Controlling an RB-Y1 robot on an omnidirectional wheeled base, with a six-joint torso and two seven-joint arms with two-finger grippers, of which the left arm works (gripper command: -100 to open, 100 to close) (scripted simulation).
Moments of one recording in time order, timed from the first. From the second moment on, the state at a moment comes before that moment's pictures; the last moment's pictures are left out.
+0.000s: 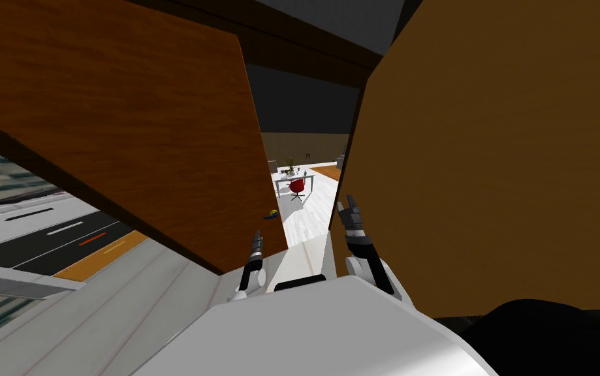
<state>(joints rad) -0.14 0.19 -0.32 -0.67 0.74 -0.86 -0.33</state>
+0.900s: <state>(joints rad) -0.15 0.14 -0.31 -0.67 0.74 -0.86 -0.33</state>
